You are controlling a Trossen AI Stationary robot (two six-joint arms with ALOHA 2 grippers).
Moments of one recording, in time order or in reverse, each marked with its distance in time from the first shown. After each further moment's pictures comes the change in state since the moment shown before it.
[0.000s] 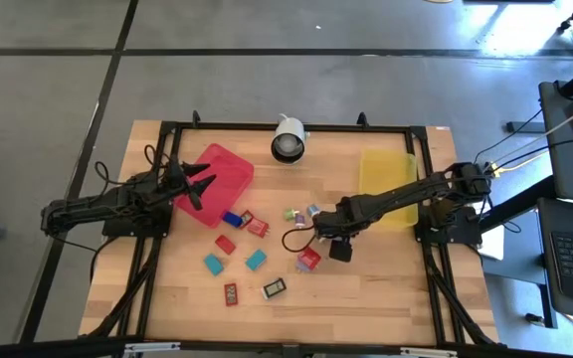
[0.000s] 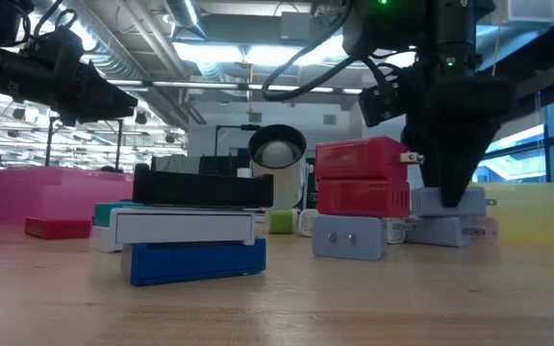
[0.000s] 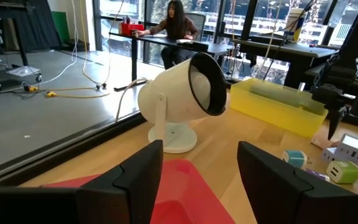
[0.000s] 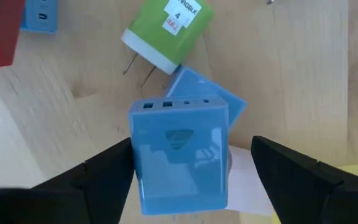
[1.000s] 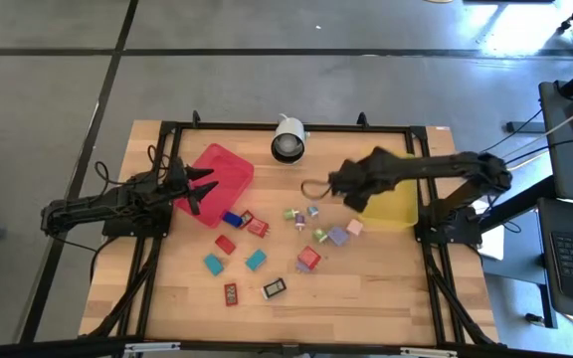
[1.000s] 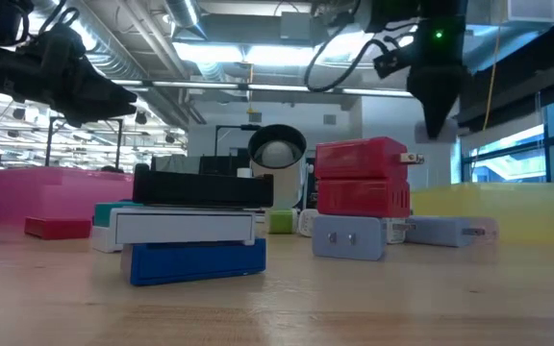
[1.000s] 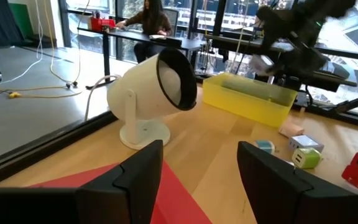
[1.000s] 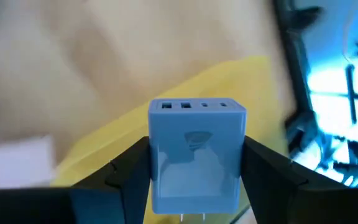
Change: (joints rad) left arm 0.000 0.000 0.000 0.001 0.122 0.000; right arm -0.231 -0.194 0.154 -0.488 0.456 0.084
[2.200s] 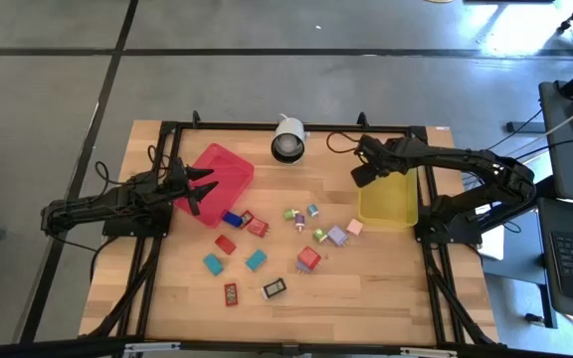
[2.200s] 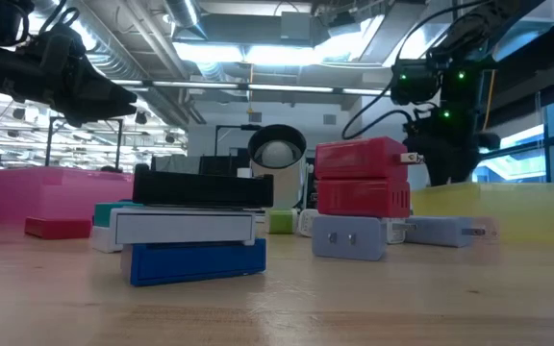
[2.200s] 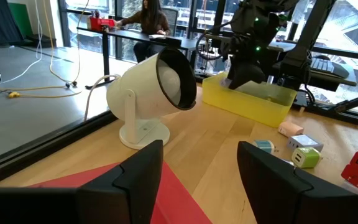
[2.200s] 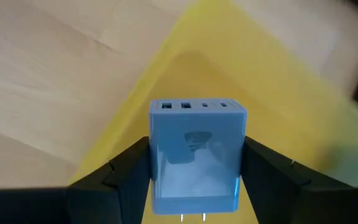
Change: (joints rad) left arm 0.000 0.000 0.000 -0.001 0.002 0.000; right arm -0.482 -0.195 -0.498 0.598 -0.212 0.026
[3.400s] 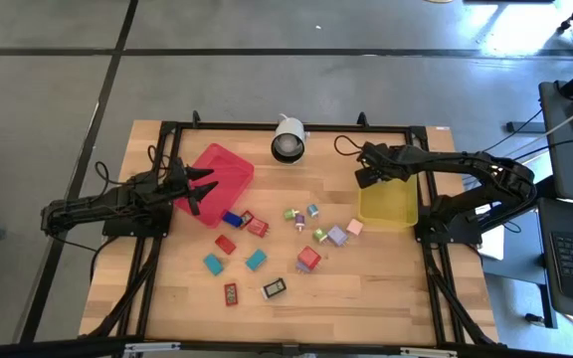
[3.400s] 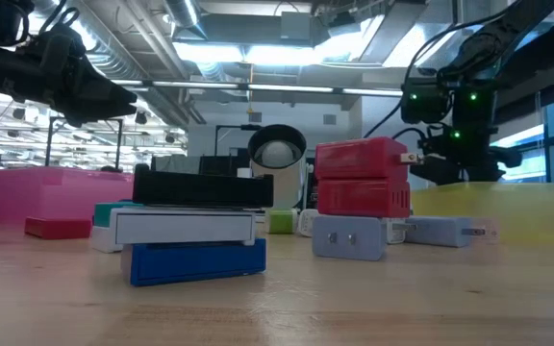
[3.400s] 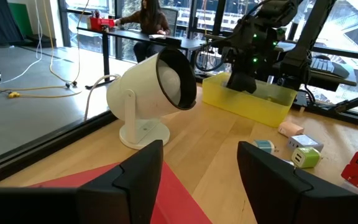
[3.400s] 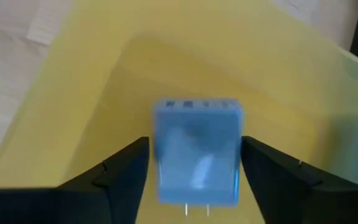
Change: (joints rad) left arm 0.000 0.000 0.000 0.000 0.000 0.000; right arm -0.016 0.002 -0.138 0.125 0.091 0.108
